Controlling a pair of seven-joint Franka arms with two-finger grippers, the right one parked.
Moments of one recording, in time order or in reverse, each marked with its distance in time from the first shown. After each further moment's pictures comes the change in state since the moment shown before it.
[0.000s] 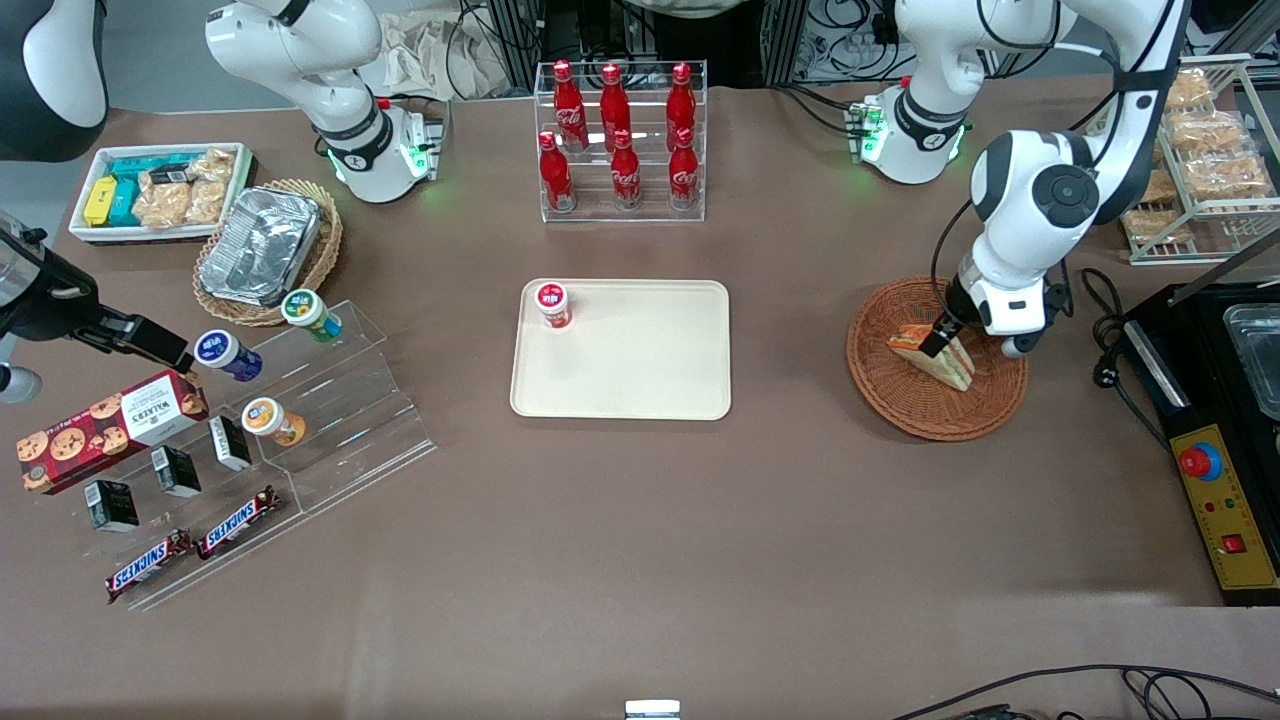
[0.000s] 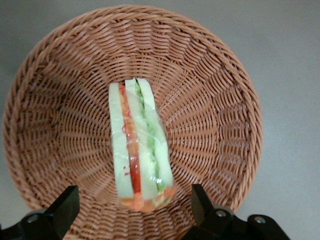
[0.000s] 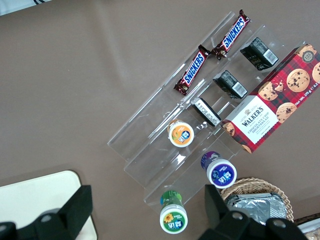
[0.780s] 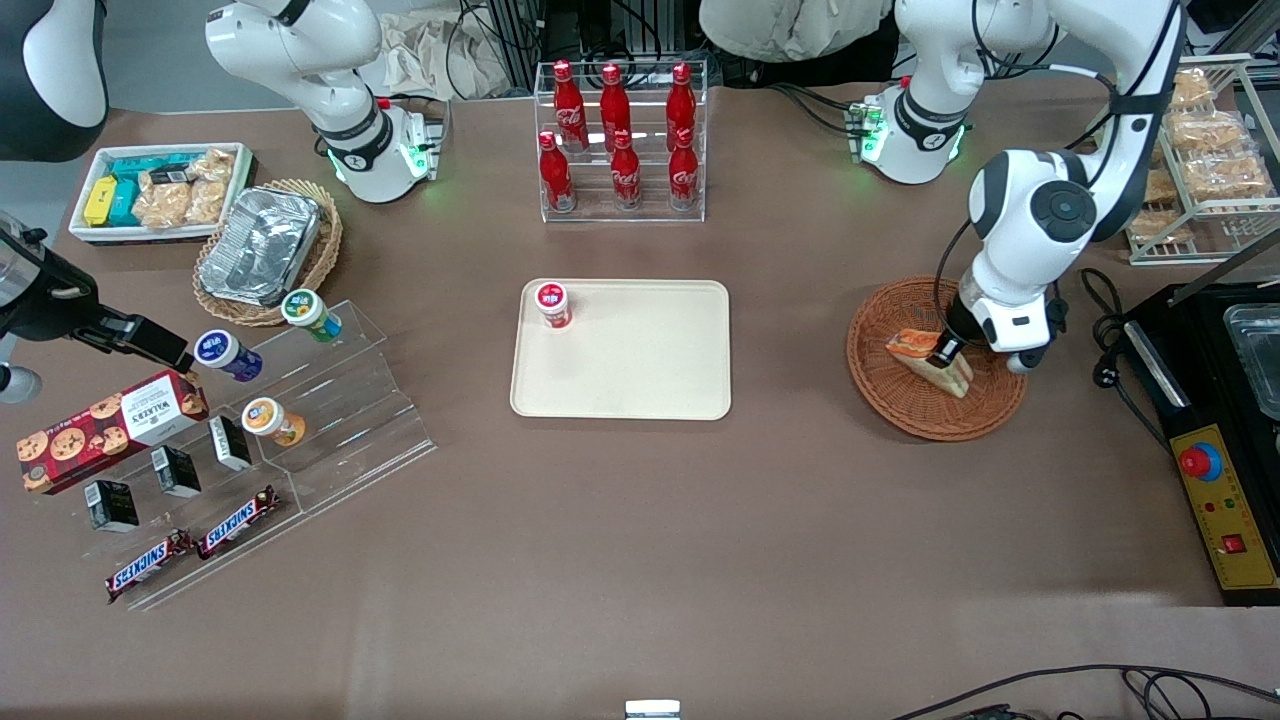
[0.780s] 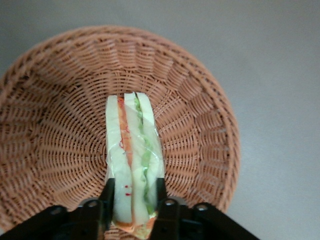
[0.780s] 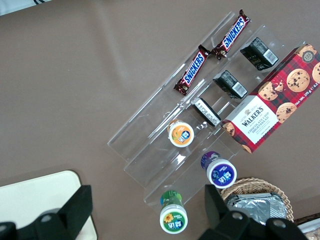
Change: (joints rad) arm 0.003 0.038 0.006 0.085 0.003 -0.027 -0.039
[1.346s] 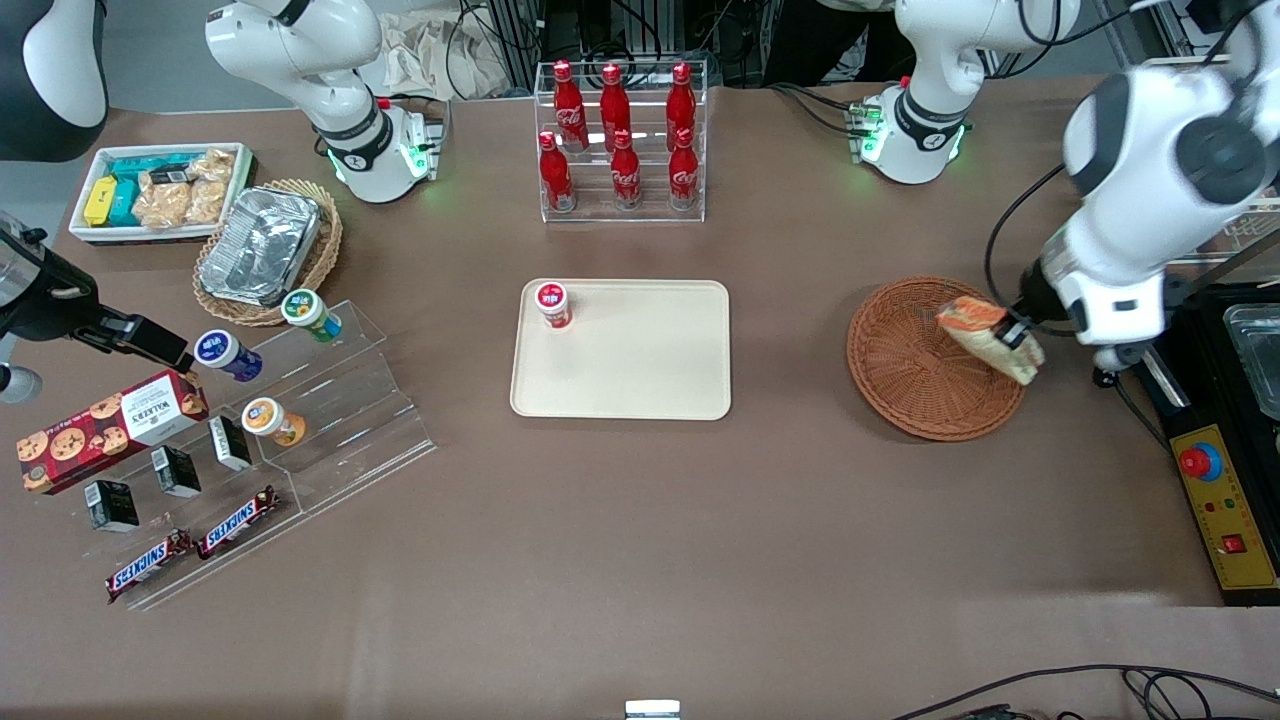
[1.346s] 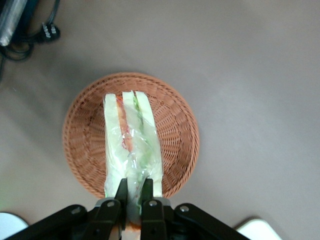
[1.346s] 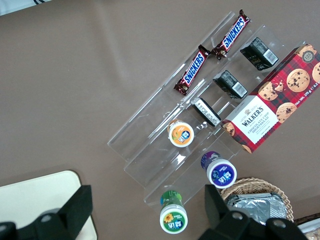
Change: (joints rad) arm 0.000 -0.059 -0.001 0.532 0.014 -0.682 0.145
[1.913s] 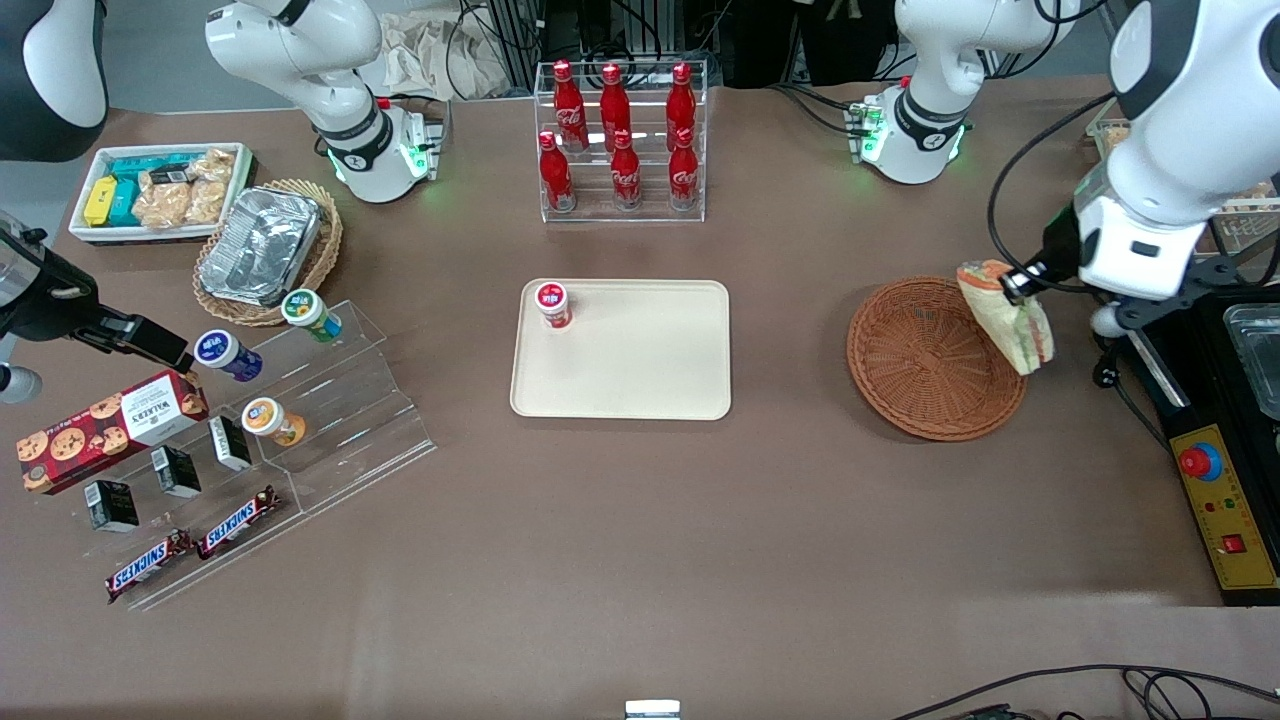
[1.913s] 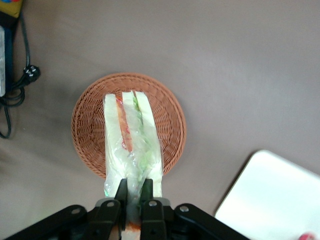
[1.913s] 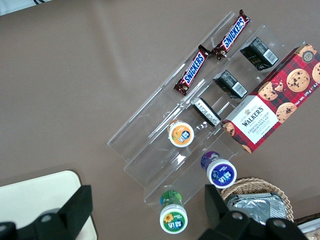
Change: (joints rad) arm -0.008 -0.021 -0.050 0.119 -0.050 -0.154 0.363
